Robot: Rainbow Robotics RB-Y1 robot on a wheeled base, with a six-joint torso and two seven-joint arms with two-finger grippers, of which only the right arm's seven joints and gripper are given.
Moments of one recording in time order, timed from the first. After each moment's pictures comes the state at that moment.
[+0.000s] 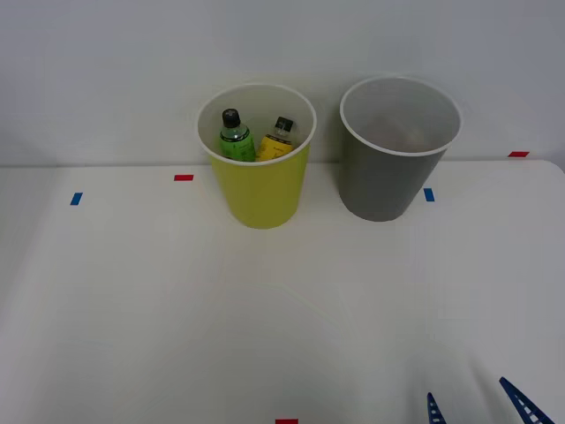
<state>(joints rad) 0.97 -0.11 0.00 -1.88 0.59 -0.69 0.97</state>
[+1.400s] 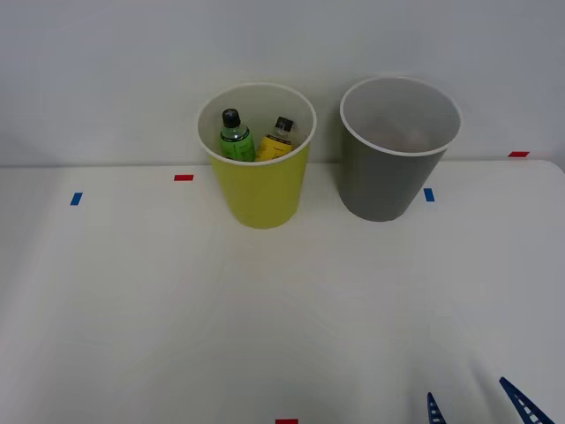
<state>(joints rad) 0.97 -0.11 0.00 -1.88 0.59 -0.69 0.97</state>
